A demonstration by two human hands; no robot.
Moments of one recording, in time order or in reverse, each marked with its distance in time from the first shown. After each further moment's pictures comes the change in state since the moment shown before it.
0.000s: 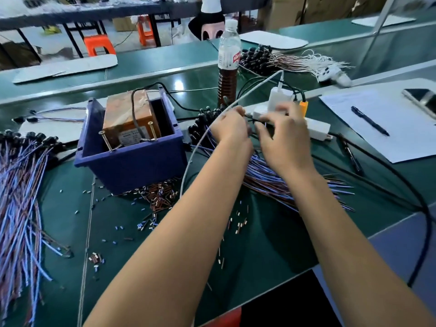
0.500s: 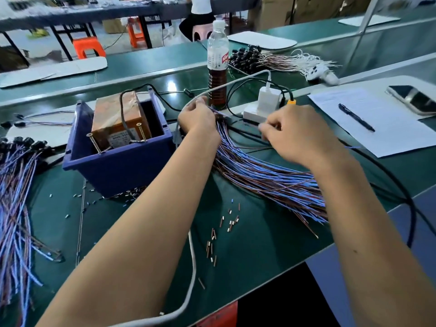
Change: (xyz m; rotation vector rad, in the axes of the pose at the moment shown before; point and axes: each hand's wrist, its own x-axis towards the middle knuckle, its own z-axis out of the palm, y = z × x) left_hand 0.015 0.032 -0.011 0.116 0.171 0.266; right_hand 0.008 0.006 -0.054 -0.185 -0.253 -0.005
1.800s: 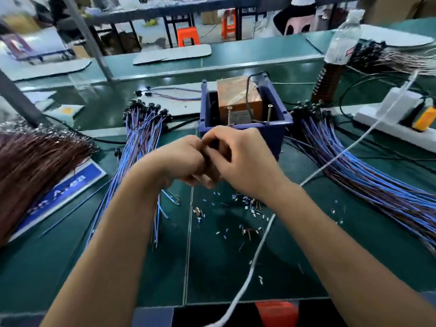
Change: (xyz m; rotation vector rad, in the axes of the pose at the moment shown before) left_hand -0.036 0.125 -0.264 1.192 -0.480 0.011; right_hand -0.052 -0.216 0.102 0.609 -0.118 -0.655
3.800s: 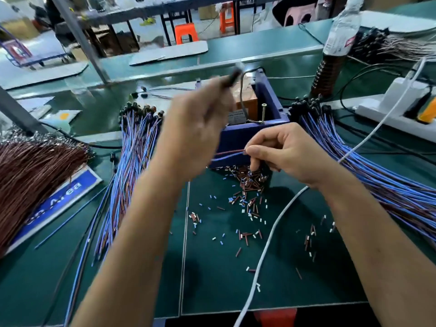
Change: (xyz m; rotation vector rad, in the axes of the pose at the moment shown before) left_hand 0.010 0.037 0.019 0.206 0.733 0.825; right_hand -0.016 0.072 -0.053 0.603 -0.203 0.262
